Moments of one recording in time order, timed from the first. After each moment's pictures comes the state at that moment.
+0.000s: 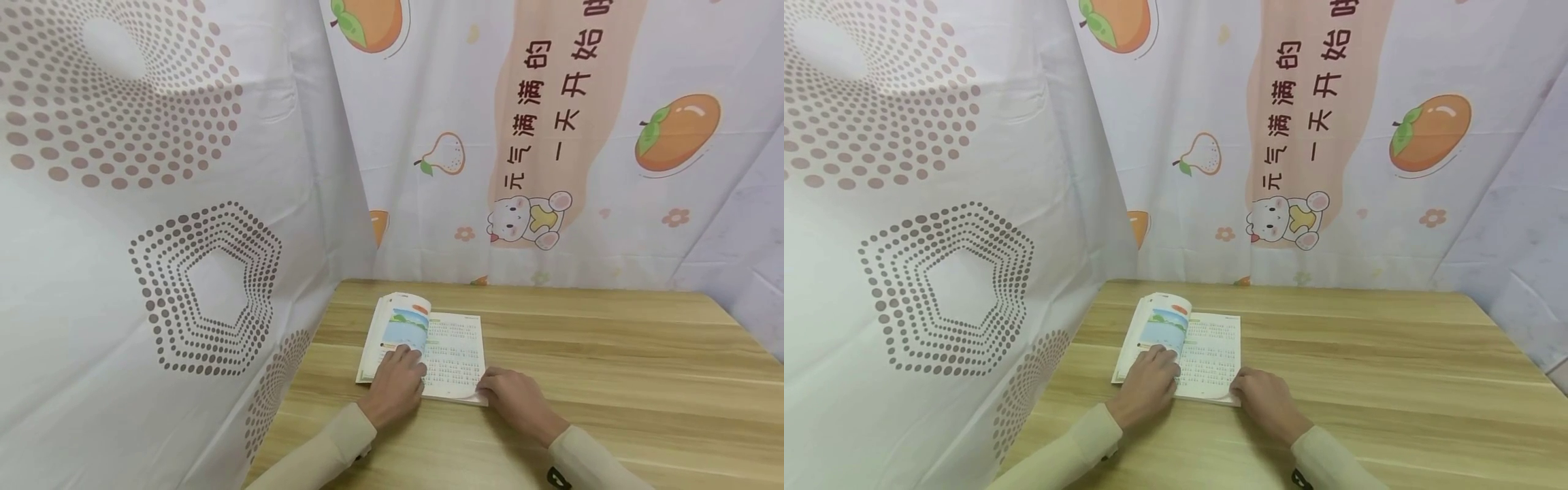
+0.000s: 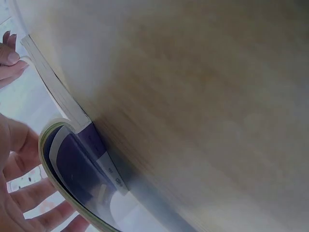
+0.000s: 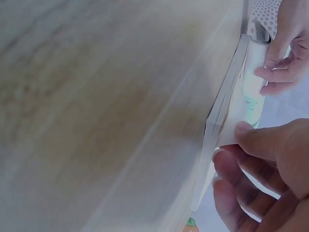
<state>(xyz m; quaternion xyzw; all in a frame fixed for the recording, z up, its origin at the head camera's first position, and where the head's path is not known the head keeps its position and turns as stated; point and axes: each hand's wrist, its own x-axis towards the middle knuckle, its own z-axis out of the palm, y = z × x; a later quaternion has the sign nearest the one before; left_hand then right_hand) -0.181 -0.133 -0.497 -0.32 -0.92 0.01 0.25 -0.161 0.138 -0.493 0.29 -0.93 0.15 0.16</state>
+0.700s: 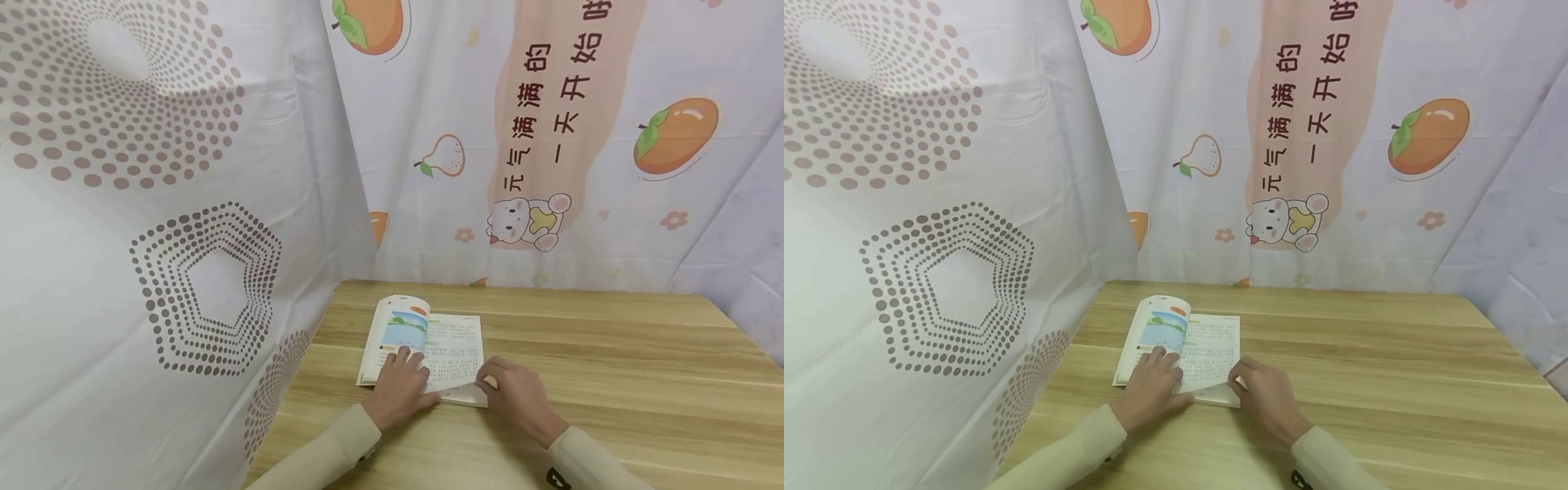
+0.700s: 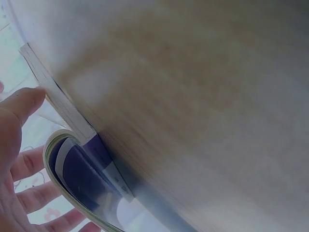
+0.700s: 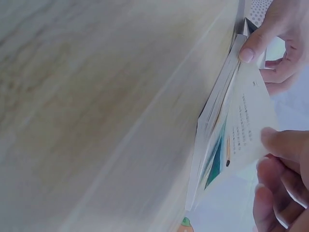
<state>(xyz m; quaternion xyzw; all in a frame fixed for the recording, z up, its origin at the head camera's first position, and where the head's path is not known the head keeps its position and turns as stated) -0.178 -0.126 -0.499 -0.30 -0.93 0.05 0.22 -0.164 0.136 -0.490 0.27 -0.90 0.20 0.27</state>
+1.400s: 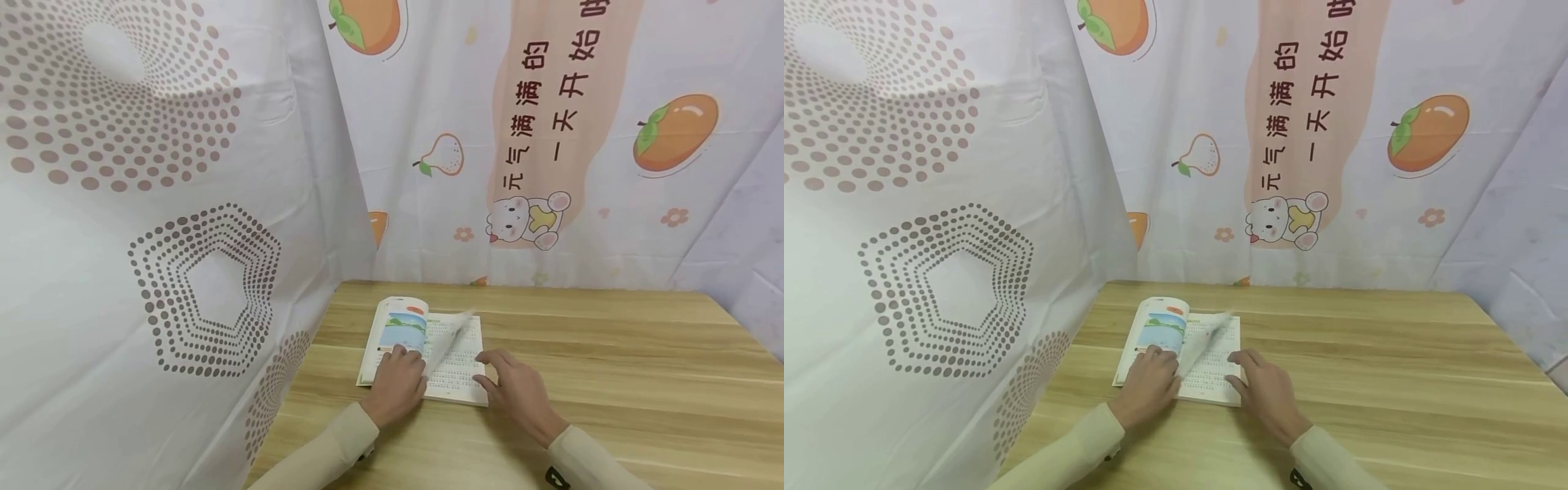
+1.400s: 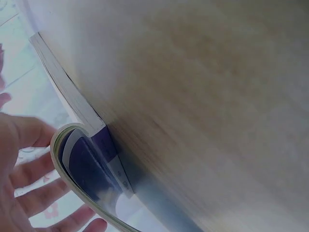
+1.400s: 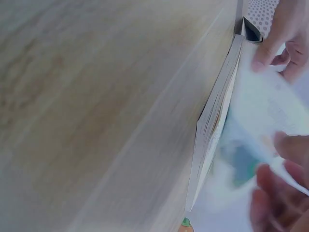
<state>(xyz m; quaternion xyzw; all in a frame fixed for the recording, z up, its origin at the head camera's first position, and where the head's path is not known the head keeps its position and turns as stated) -0.182 -0.127 -0.495 -0.27 -0.93 0.03 0.23 -0.165 0.135 -0.489 0.25 -0.89 0.22 0.29</state>
